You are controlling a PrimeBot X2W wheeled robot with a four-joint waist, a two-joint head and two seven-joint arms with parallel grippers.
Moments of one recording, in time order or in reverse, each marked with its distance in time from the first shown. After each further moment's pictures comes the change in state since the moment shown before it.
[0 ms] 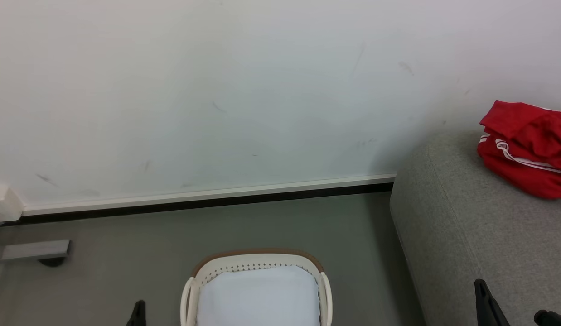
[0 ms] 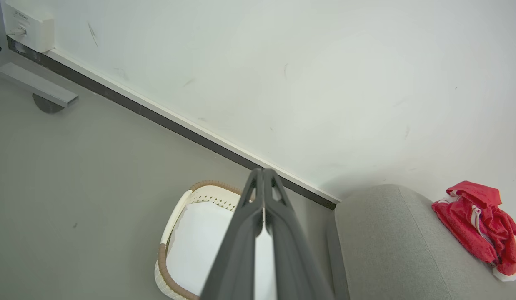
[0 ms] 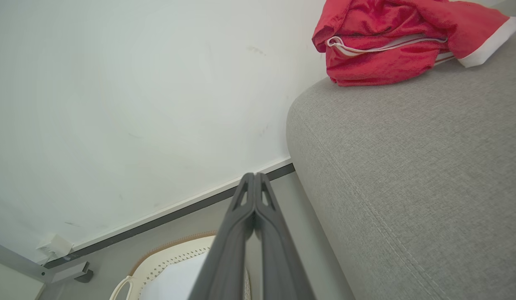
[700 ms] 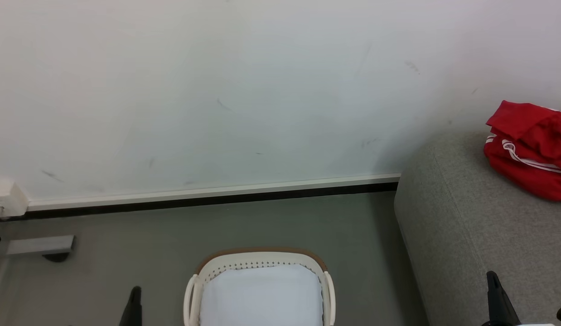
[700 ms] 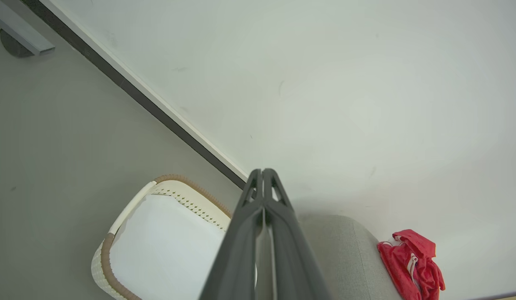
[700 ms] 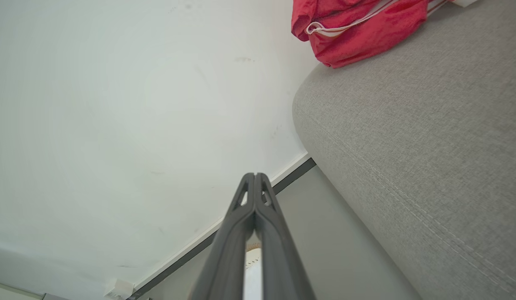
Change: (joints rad) left arm -0.047 0.001 0.016 -0.012 -0.292 0.000 0.077; right arm -0.028 0.000 -0.034 -0.022 0.310 0.000 0.073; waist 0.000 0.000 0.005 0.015
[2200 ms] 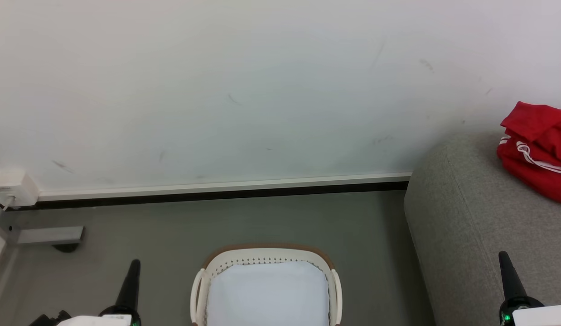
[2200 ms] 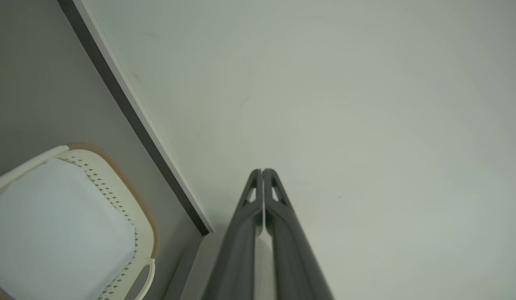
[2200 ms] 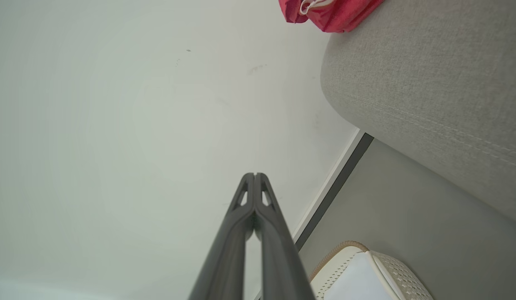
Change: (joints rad) left arm -0.076 0.004 0.020 -0.023 -0.465 0.000 0.123; right arm -0.057 -0.002 -0.051 -0.035 0.486 0.000 0.122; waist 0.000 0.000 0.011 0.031
